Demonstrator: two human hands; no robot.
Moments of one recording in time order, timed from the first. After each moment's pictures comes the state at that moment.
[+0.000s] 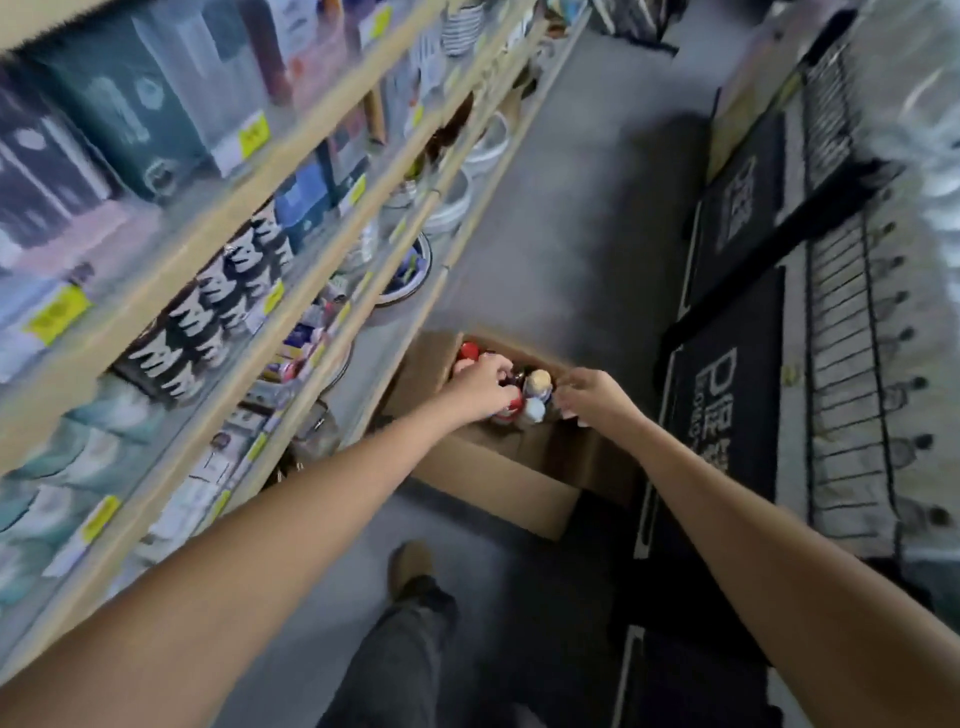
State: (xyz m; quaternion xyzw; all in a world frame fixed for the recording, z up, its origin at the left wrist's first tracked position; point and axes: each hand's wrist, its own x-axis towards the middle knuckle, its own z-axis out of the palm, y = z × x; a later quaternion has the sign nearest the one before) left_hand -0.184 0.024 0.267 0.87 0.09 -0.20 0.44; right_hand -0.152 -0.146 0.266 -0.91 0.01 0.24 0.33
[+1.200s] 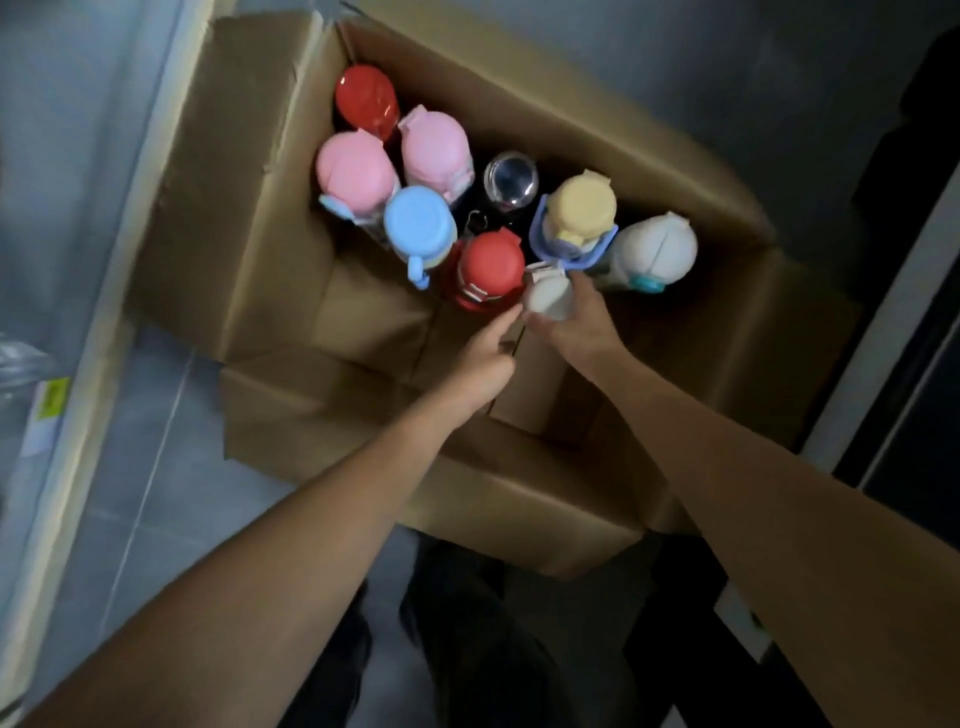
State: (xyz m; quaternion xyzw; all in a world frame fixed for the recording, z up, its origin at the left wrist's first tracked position) left_hand 0.050 -0.101 -0.374 0.62 0.31 -0.36 0.62; right_hand 0.110 -0.212 -0.372 -0.83 0.15 0.37 0.39
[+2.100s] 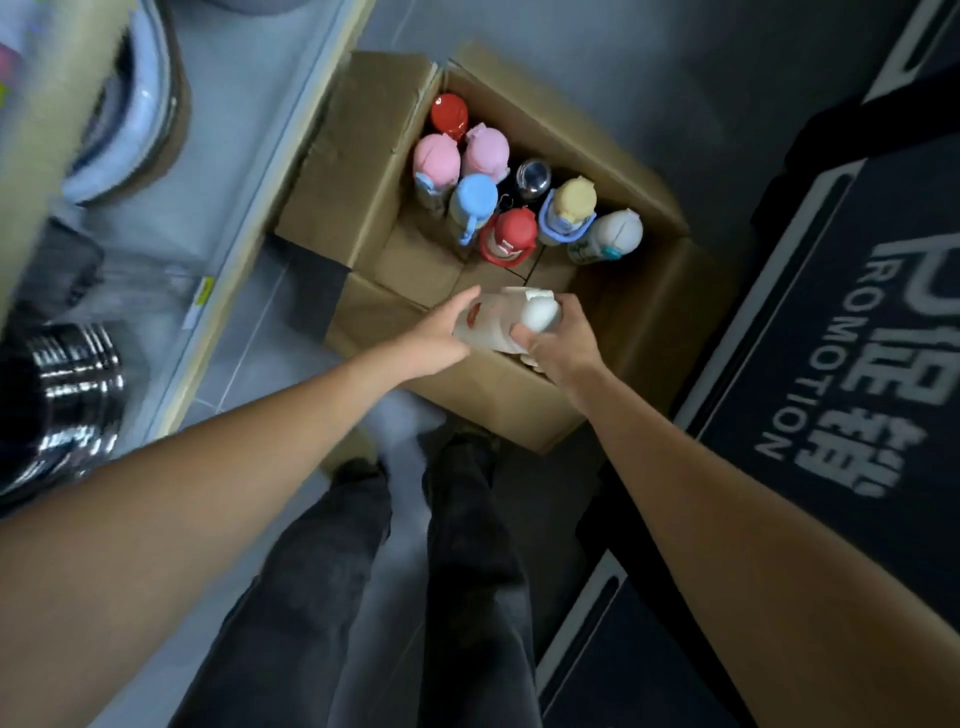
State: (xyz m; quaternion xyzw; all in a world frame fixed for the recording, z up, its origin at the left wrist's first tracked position) left_hand -0.049 0.000 -0.174 0.69 0.21 -0.39 0.57; right_hand -0.006 -0.155 -0.137 -0.81 0.21 0.39 0.38
